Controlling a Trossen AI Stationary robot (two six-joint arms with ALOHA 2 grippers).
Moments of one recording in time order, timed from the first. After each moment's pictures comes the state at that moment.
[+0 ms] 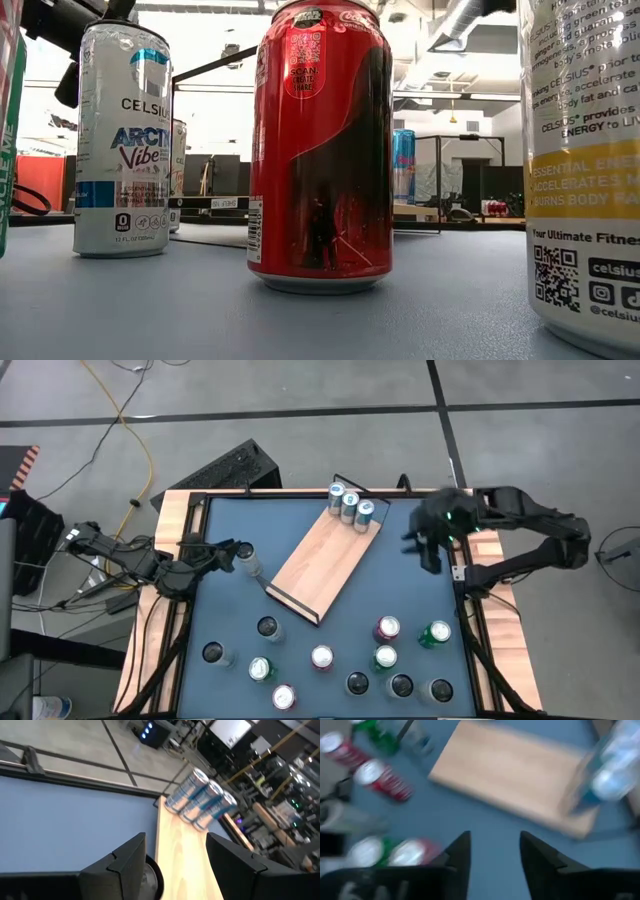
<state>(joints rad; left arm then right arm) -0.39 0.52 0.47 -0.34 -1.13 -1.05 -0.08 1.12 1.50 -1.27 -0.03 0.14</state>
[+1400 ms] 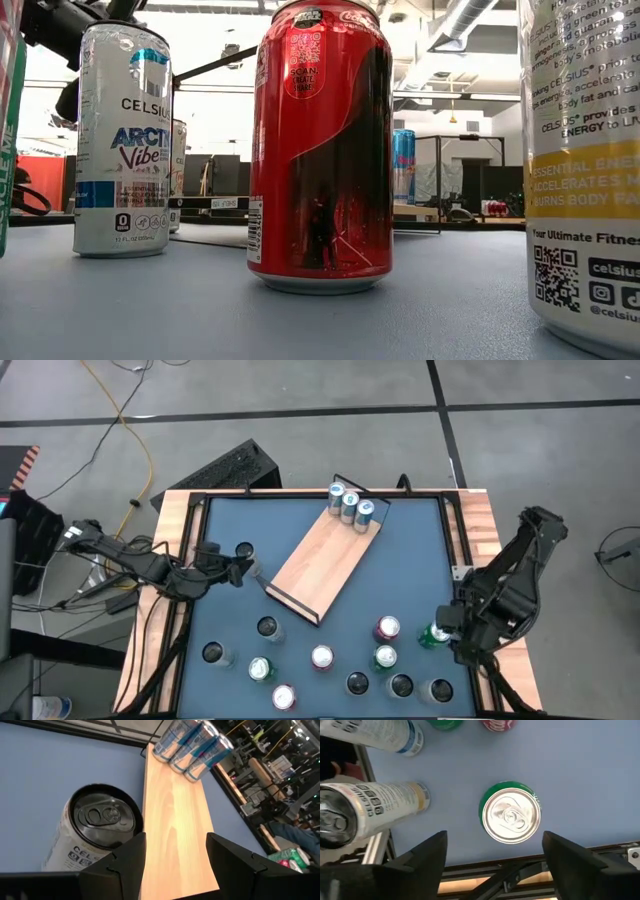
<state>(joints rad) -0.39 0.65 0.47 -0.34 -0.90 -1.18 0.93 1.21 1.19 -1.37 0.10 1.11</state>
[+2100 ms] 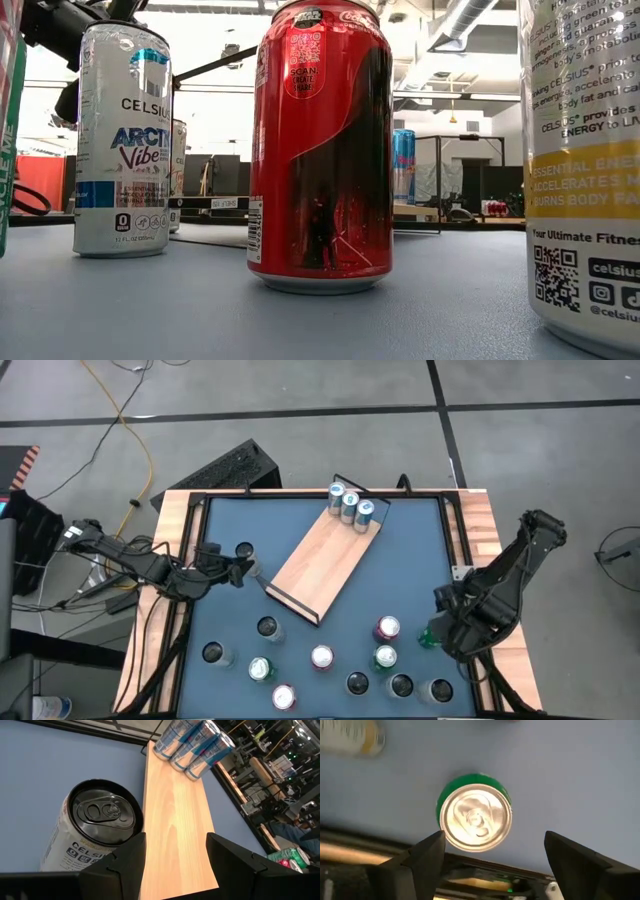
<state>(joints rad) -0.39 0.66 0.47 -0.34 -0.90 -1.19 0.87 1.25 1.11 -1.40 0.12 0.53</state>
